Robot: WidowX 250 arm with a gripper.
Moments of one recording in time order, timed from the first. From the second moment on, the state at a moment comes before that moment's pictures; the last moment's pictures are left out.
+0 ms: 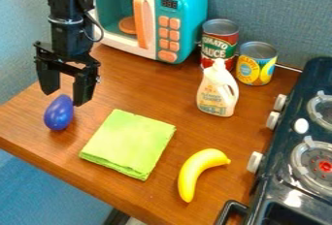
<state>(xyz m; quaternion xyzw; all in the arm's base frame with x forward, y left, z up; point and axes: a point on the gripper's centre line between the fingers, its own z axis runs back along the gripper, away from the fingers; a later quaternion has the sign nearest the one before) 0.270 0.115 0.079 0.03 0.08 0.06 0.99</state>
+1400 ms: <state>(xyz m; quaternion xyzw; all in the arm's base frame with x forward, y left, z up) 0.261 0.171 0.027 0.02 0.11 0.23 0.97</state>
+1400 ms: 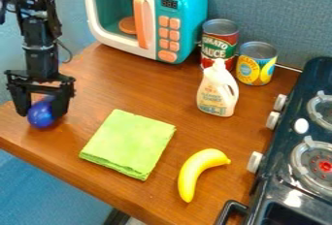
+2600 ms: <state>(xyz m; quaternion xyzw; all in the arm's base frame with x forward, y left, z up) 0.331 0.125 0.033 0.02 0.10 0.04 0.99</state>
